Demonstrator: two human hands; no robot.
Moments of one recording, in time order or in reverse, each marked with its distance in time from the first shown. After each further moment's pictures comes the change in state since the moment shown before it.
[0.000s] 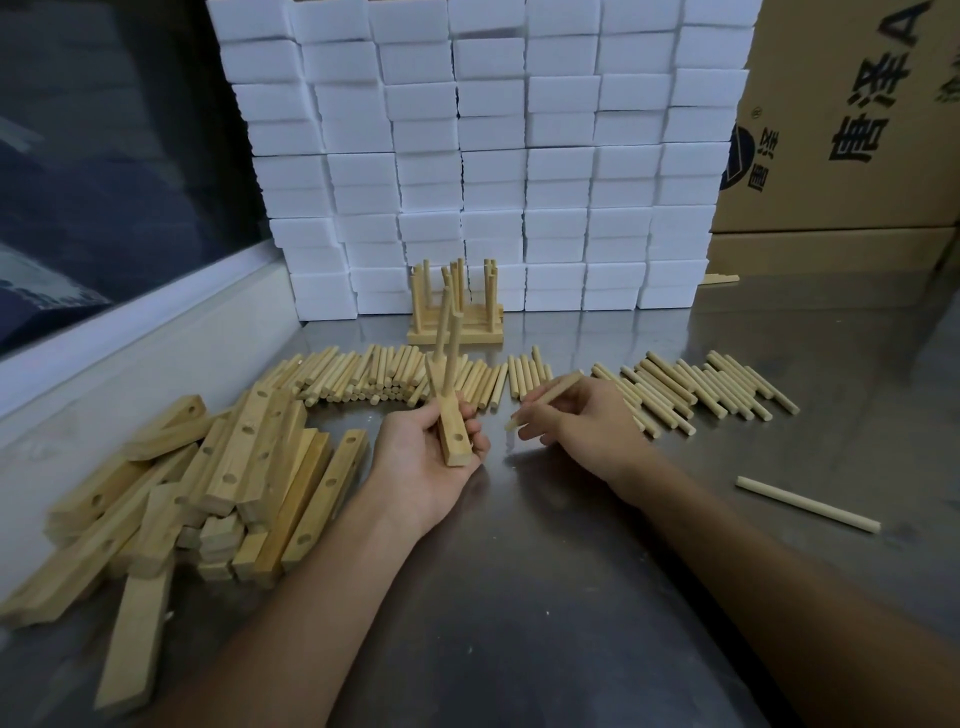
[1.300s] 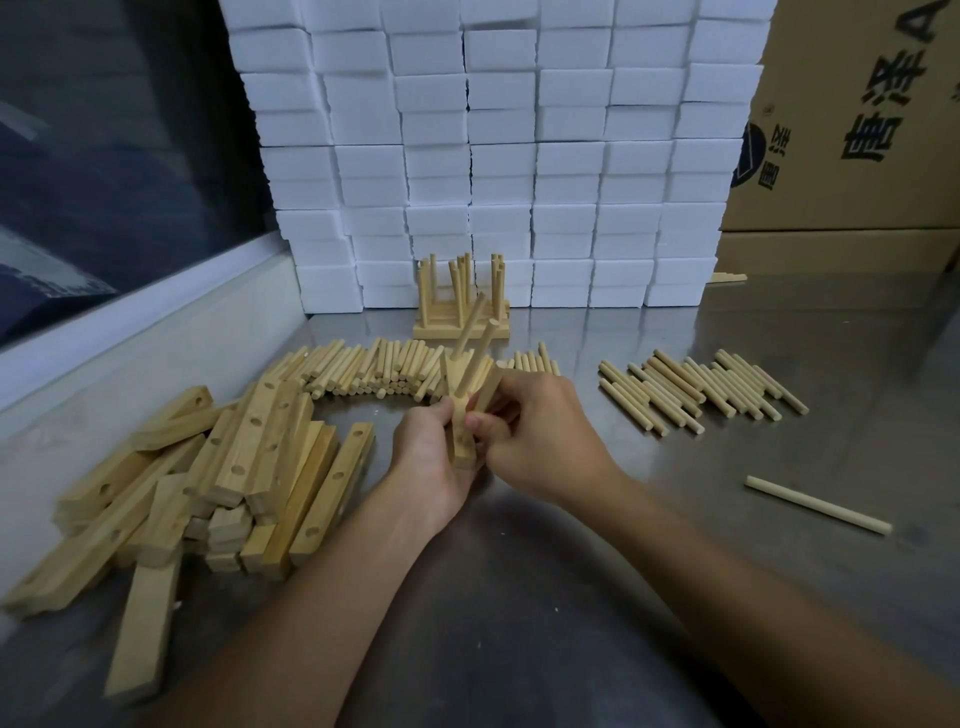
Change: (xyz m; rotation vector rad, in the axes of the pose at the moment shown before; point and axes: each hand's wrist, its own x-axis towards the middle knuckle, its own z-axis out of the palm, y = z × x) left_hand 0.001 -0.005 0.003 0.087 0.138 0.015; right_hand -0.020 -0.038 0.048 -0.408 -0.009 -0.296
